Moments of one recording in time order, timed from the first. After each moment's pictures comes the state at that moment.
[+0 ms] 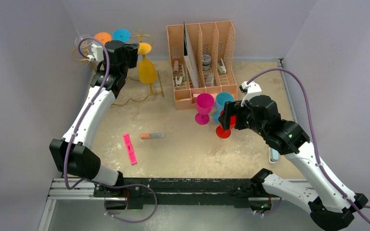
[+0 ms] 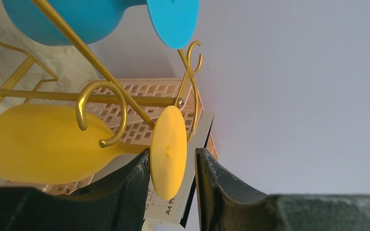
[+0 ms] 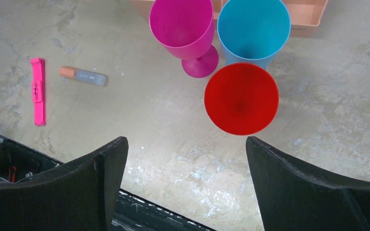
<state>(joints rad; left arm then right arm) -0.22 1.48 1.51 -0.30 -0.31 -1.42 0.65 0.88 1.16 -0.86 0.16 0.36</state>
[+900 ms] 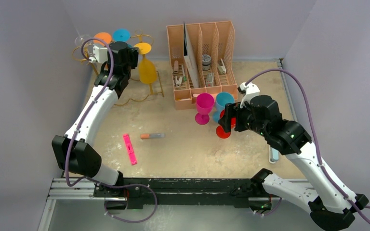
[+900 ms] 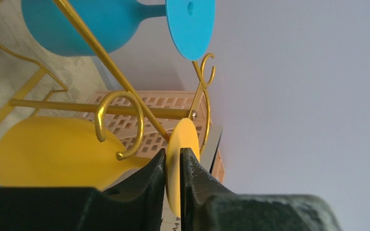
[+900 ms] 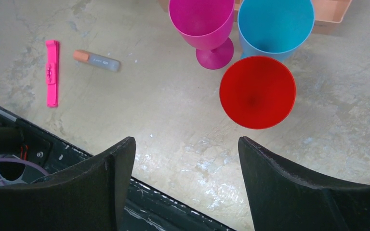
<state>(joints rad) -0.24 1.50 1.49 -0.28 -0.39 -1.43 0.65 0.88 1.19 -0.90 0.08 0.35</state>
